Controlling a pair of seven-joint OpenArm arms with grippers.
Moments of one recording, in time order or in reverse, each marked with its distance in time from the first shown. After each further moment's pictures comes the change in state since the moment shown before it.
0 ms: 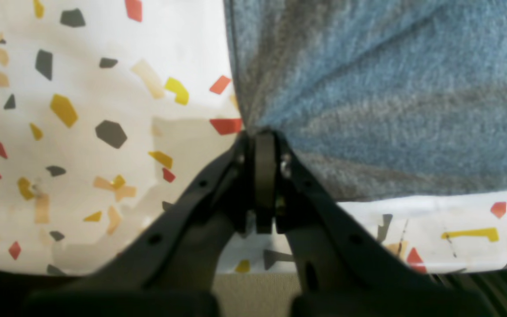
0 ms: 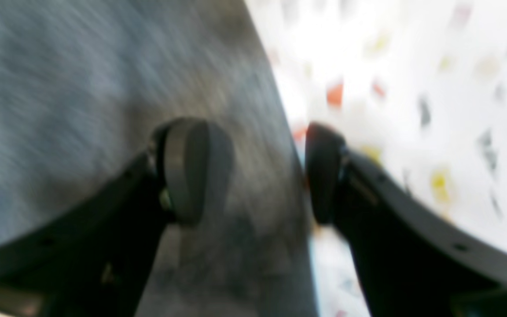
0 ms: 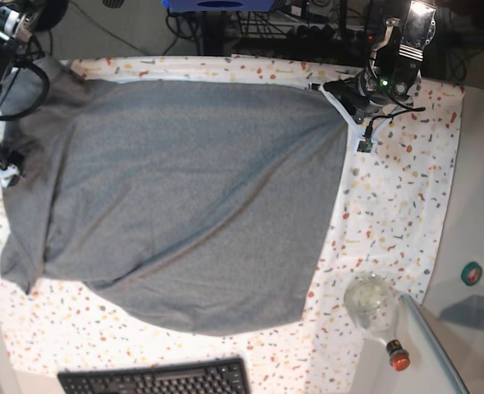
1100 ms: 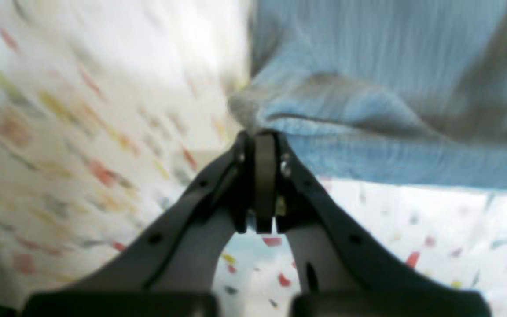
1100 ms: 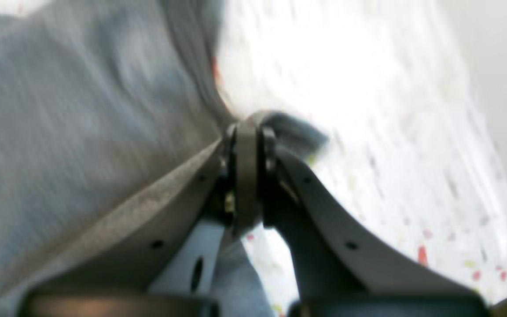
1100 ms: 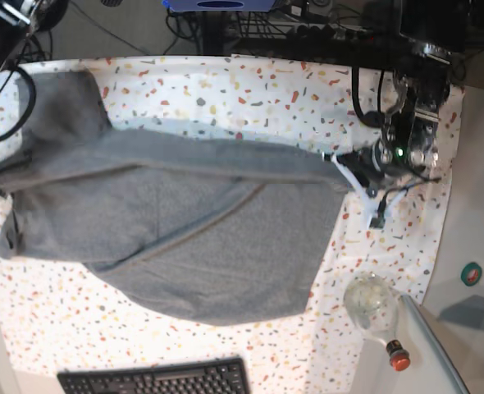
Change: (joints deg) left arm -18.3 -2.4 2.1 0.0 0.2 0.0 7.8; right arm -1.6 -3.0 3.5 27.6 -0.8 -0.3 -17.6
